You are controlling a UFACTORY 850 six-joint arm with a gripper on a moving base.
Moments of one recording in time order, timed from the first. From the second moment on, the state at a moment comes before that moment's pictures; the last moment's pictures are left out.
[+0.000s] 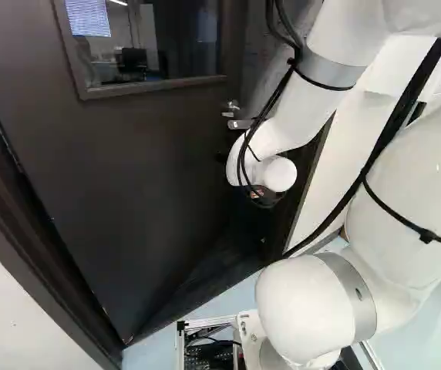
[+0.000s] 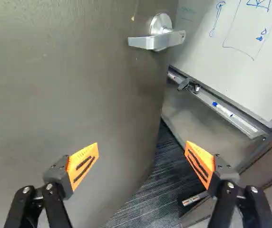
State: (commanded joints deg) arm 2.4 5.2 -18.7 -0.1 47.1 0.0
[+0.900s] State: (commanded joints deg) arm 3.8 -2.2 -26.2 5.3 47.1 0.0
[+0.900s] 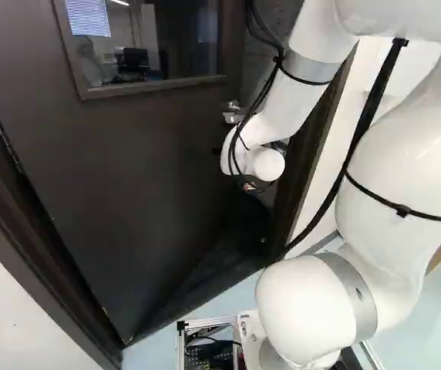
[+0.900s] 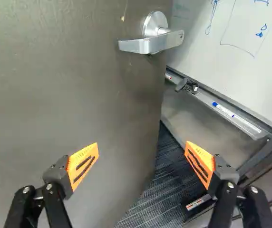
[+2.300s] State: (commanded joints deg) arm 8.6 -17.8 -43.7 15.4 47.1 0.0
